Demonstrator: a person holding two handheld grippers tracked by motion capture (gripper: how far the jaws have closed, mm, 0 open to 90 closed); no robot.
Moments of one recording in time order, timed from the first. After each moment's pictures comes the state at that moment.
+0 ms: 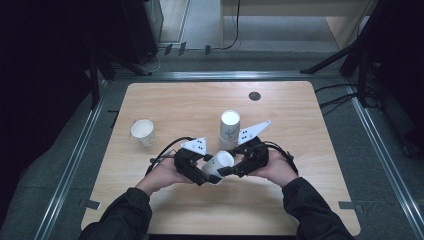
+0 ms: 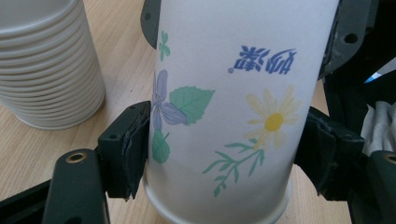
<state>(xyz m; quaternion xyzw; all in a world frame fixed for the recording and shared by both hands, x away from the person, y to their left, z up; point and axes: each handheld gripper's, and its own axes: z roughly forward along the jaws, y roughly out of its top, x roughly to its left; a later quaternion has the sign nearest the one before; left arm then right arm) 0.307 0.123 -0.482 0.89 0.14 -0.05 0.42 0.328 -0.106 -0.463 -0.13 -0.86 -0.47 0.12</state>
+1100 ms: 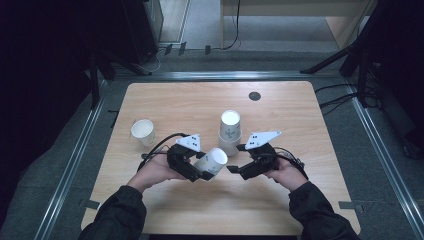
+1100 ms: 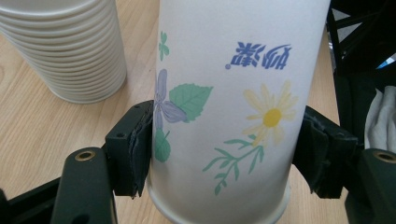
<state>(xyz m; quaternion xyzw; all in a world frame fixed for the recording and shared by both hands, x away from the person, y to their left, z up) 0.310 0.138 -0.468 0.91 0.16 -0.04 0.39 0.316 -0.127 -0.477 -0.20 -0.87 -0.45 -0.04</state>
